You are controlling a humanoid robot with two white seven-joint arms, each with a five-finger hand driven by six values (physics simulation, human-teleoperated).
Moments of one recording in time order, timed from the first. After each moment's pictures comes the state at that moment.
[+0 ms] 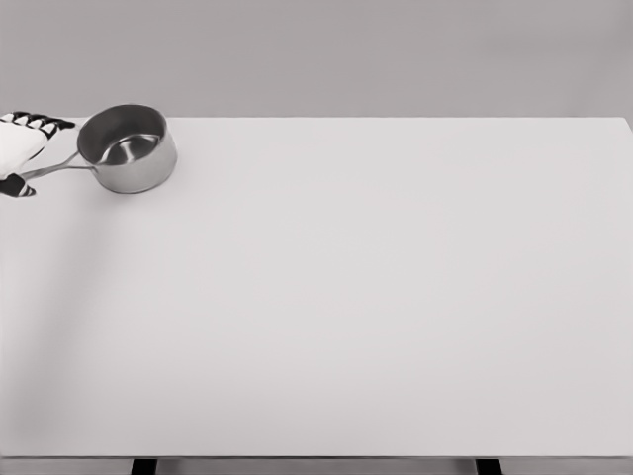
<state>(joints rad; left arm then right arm) -0.66 0.88 -0.71 -1.12 -0.59 -0.15 -0.06 0.02 0.00 0.61 -0.10 0.16 -0.05 0.36</state>
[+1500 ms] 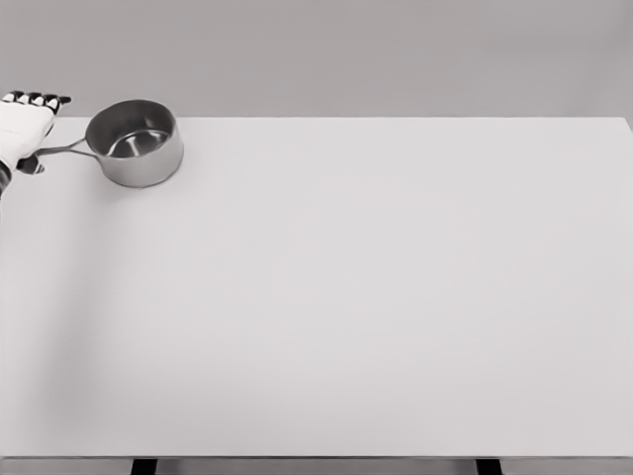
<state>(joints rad) -0.74 0.71 -0.71 -0.95 -0.71 0.03 0.01 0.02 0.00 0.61 -0.10 0.16 -0.05 0.36</state>
